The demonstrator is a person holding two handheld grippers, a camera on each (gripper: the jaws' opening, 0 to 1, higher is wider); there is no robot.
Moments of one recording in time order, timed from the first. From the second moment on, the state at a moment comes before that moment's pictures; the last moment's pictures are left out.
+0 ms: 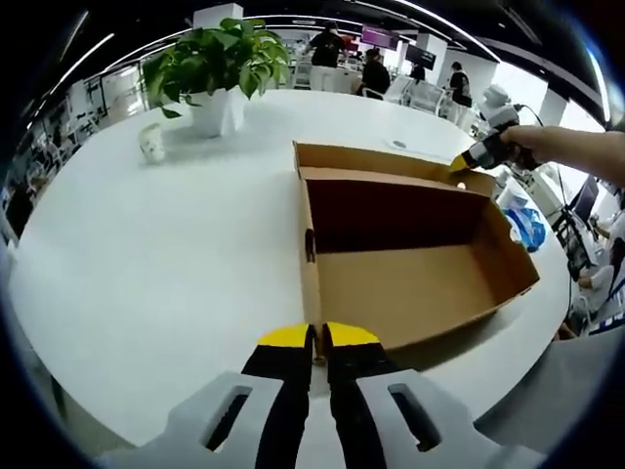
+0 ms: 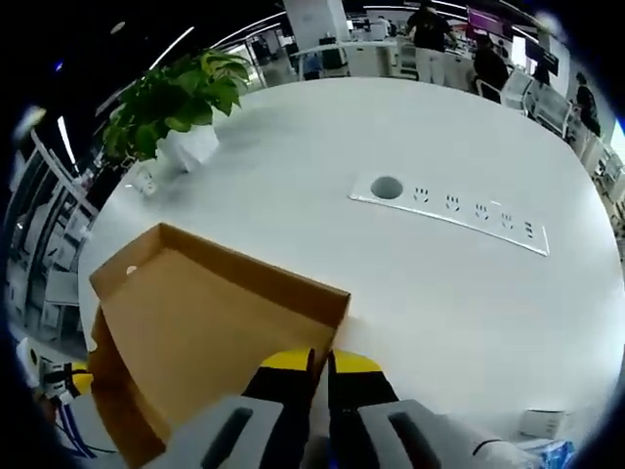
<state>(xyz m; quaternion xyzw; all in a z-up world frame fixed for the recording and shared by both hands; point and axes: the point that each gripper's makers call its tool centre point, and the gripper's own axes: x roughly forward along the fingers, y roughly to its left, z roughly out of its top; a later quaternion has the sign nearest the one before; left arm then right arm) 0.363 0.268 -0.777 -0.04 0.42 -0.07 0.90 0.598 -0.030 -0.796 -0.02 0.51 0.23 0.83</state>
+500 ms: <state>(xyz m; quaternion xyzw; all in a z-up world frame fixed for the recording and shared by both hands) 0.363 0.267 -0.778 -0.05 0.42 -0.07 0.90 0.596 -0.028 -0.770 -0.04 0.48 0.23 0.85</state>
